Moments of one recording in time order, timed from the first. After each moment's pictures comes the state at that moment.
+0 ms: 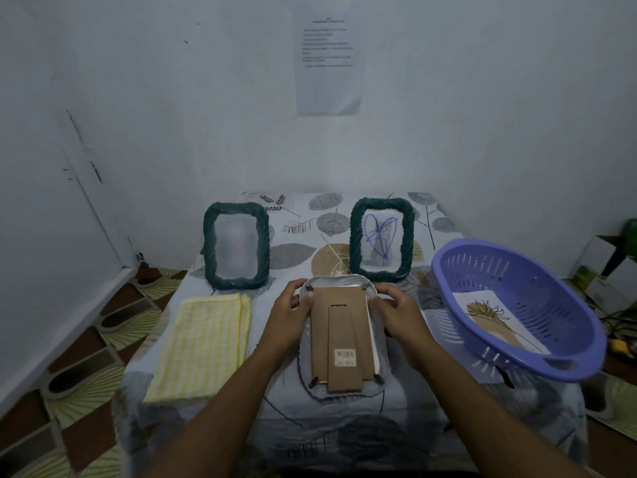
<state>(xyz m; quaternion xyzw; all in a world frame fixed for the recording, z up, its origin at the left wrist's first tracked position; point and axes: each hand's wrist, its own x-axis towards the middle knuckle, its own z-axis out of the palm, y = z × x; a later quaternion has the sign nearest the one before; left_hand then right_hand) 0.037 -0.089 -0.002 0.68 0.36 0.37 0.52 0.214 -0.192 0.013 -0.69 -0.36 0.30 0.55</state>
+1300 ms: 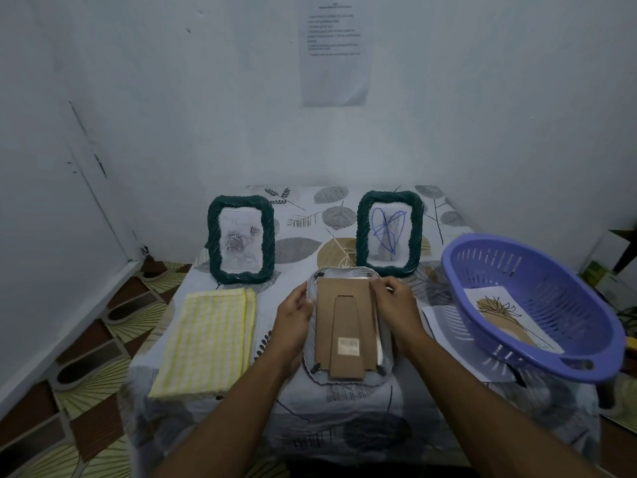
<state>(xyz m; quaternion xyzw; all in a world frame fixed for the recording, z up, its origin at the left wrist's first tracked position) 0.041 -0.091 -0.019 0.57 0.35 0.40 0.62 0.205 -0.164 0.009 -0.73 -0.33 0.24 0.55</state>
